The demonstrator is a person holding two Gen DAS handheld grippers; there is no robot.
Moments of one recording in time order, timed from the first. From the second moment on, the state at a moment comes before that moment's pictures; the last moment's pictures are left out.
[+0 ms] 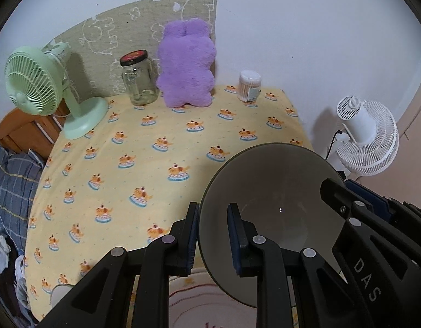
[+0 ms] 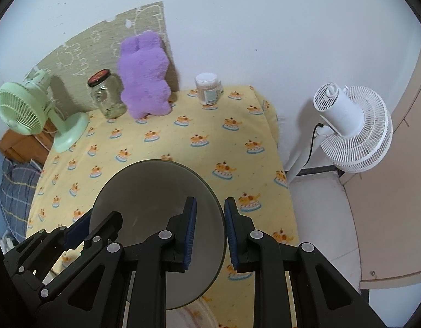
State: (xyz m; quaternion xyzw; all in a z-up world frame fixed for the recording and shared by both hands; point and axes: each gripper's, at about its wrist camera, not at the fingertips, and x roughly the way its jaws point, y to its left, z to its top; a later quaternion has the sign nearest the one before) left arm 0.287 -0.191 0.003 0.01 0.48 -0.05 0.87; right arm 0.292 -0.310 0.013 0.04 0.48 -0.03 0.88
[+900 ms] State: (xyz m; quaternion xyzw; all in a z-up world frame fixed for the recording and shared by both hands) left arm 0.206 -0.037 0.029 0.03 0.46 -0.09 0.88; right arm 0.200 -0.149 0.040 0.05 0.46 -0.06 0.88
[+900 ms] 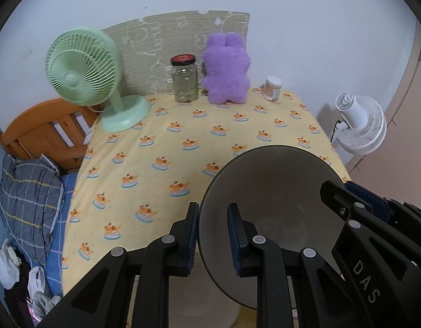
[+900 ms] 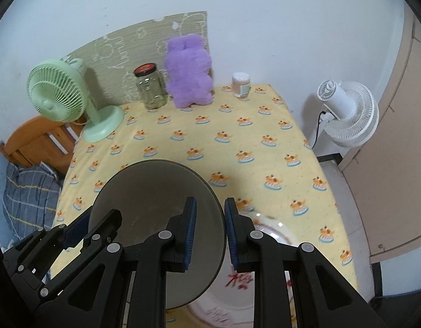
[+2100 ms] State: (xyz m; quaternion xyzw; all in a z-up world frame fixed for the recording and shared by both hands) left arm 0.169 0.047 -0.045 0.04 0.52 -0.07 0.85; right arm 0.163 -0.056 -0.034 0.04 0.52 -0.06 0.85
